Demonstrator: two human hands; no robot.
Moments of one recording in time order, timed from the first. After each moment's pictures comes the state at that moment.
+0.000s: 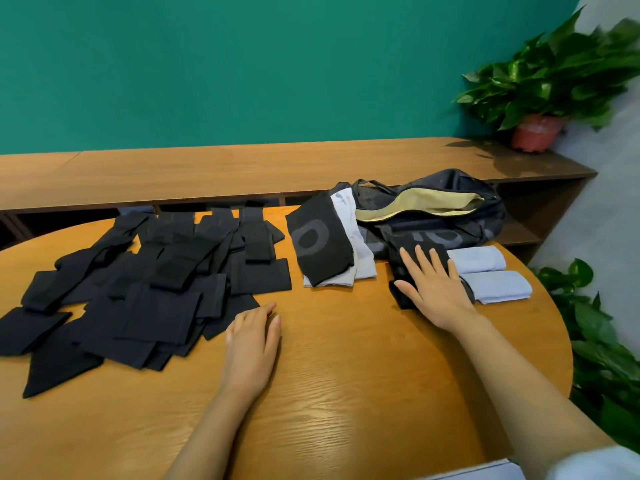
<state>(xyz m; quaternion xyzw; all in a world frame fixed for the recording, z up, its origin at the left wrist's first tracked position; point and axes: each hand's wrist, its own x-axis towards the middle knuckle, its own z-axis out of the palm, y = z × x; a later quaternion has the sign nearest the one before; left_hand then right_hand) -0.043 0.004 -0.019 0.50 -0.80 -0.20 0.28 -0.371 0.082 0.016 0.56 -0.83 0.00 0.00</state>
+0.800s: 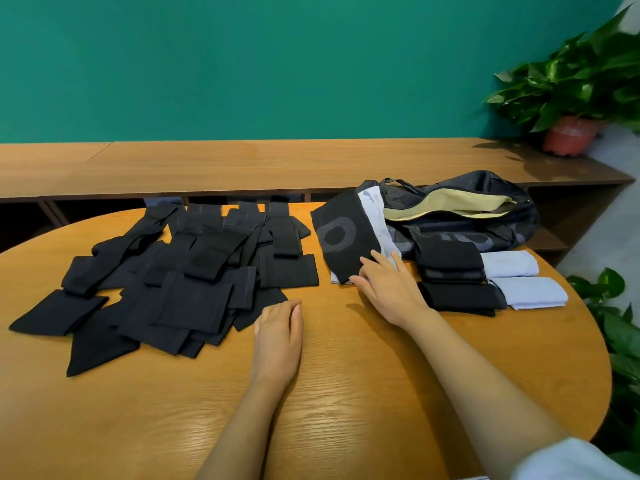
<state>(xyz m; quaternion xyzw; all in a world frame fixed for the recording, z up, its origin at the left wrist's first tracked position) -0.040 0.004 -0.015 0.50 -0.75 -0.27 0.34 -0.270 0.016 0.016 0.66 -0.75 0.11 -0.01</state>
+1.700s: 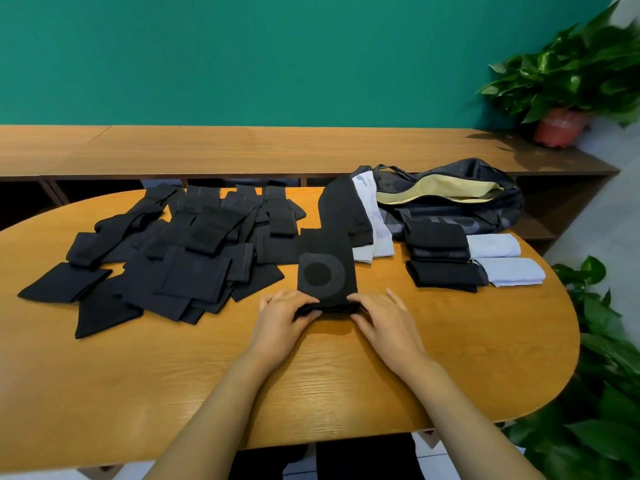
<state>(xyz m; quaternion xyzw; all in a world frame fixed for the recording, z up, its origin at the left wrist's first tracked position) -0.031 0.019 -0.015 0.37 -0.86 -0.23 0.28 -0.216 0.119 -0.005 0.65 -0.72 0.24 -0.01</state>
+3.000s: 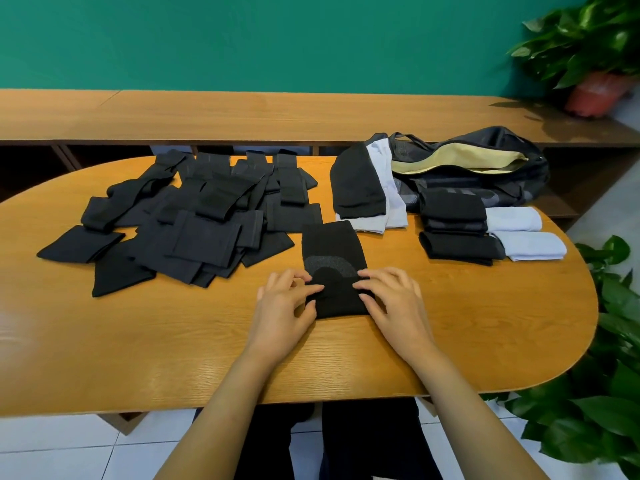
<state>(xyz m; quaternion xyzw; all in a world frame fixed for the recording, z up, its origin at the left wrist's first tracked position) -0.008 0.056 -0.021 0.41 -0.84 -0.20 0.28 -0.204 0.135 -0.020 0.64 -0.71 0.29 0.01</state>
